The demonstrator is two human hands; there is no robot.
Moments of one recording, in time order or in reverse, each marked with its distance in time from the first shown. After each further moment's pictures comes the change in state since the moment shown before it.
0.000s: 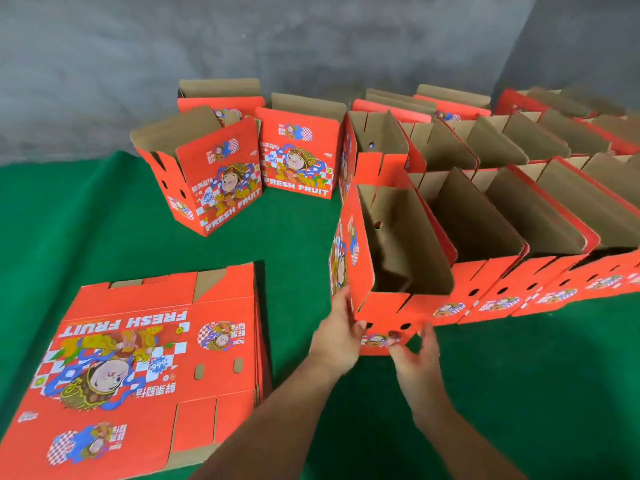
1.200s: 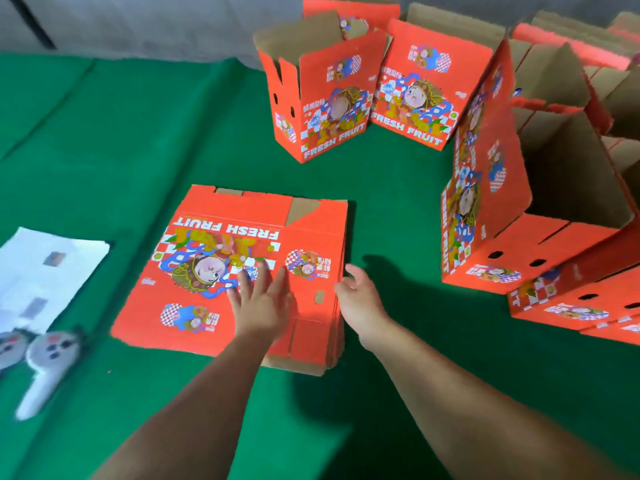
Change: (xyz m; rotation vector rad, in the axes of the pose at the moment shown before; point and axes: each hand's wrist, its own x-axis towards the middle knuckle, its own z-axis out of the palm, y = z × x) left_hand -0.058 -0.229 -0.121 0.578 0.355 -0.449; right_hand -0.046 -0.058 0.205 -0.058 -0.662 0.379
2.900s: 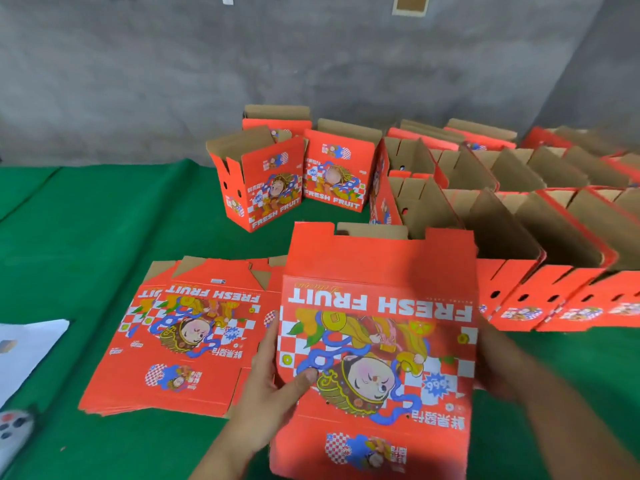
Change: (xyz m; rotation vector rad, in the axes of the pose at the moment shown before) left_hand -0.154 0.054 -0.027 -1.219 -0.188 0.554; right_hand -0.183 -0.001 -0.247 0.249 0.050 0.034
